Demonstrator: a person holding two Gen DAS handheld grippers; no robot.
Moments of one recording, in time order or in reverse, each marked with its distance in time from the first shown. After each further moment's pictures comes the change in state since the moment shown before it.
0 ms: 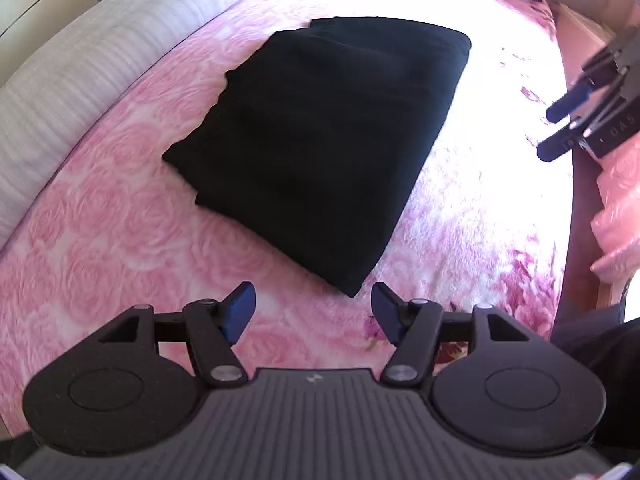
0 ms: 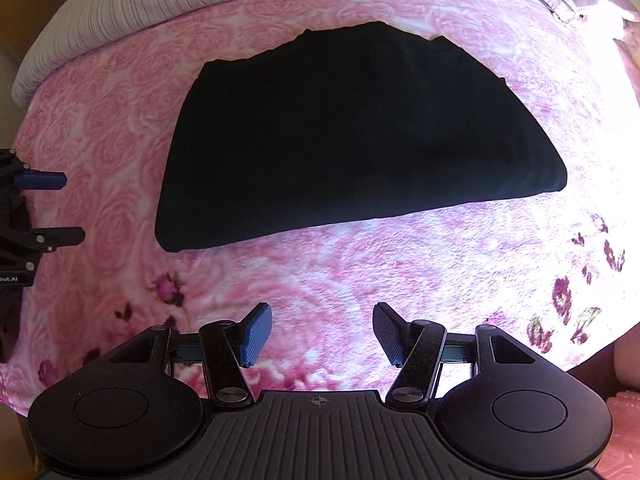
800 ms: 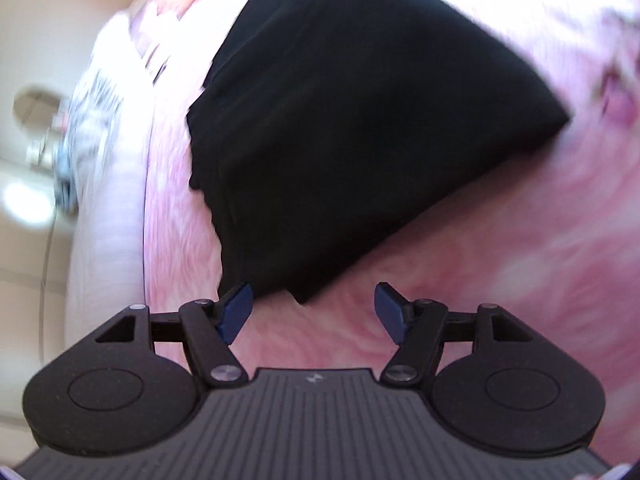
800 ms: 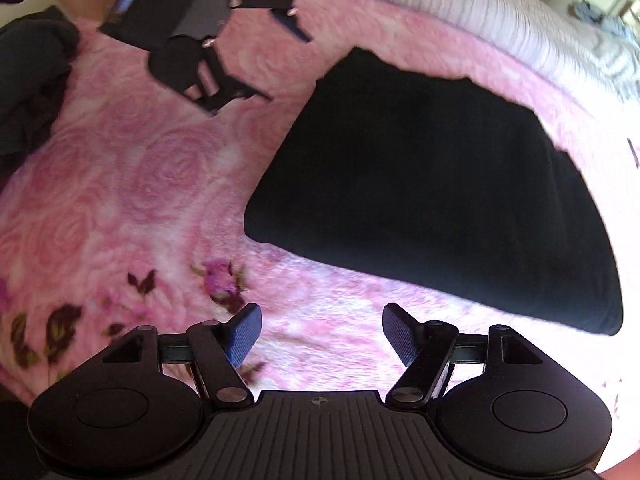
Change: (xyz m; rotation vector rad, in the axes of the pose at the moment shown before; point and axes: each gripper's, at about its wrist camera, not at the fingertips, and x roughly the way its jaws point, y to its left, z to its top) left arm 0.164 0.075 -0.034 1.066 -0.260 0.247; right arm 0.090 0.124 -0.026 -0.439 -0.071 -0.064
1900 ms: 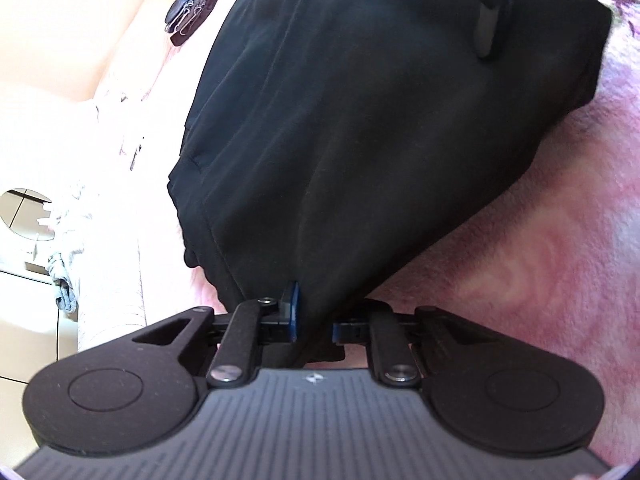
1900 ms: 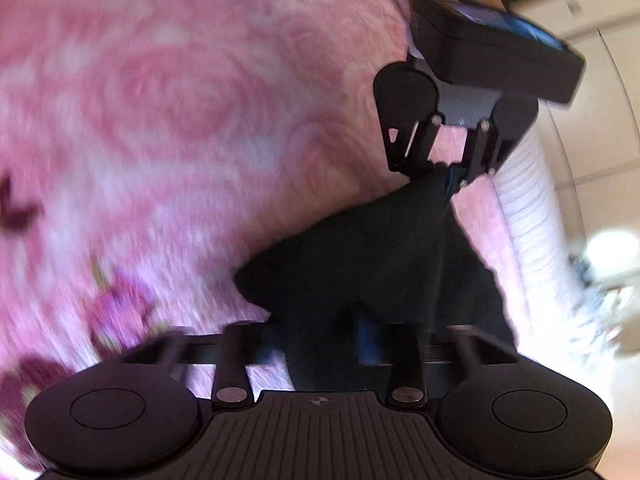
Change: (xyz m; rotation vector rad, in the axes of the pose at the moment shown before) left arm 0.063 0.031 -0.006 0.183 -0.201 -0.004; right arm 0.104 0.063 0.004 -0.713 -0.218 -0.319
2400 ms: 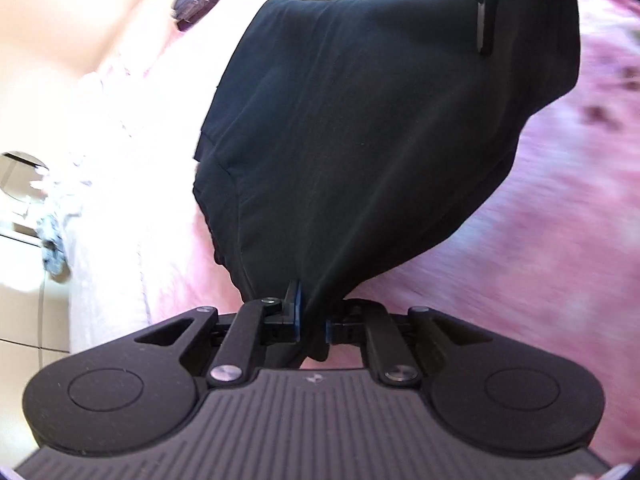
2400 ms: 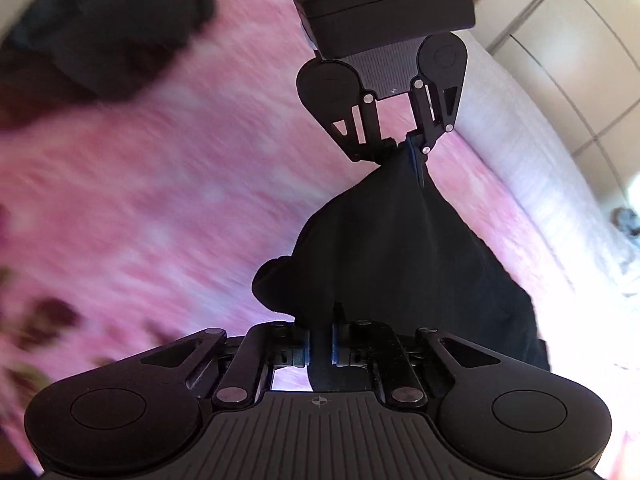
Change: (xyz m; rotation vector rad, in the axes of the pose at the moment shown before) left arm -0.146 -0.020 0.010 -0.084 0.077 -0.101; right arm -0.111 -0.028 0.037 0.235 -0.120 0.231
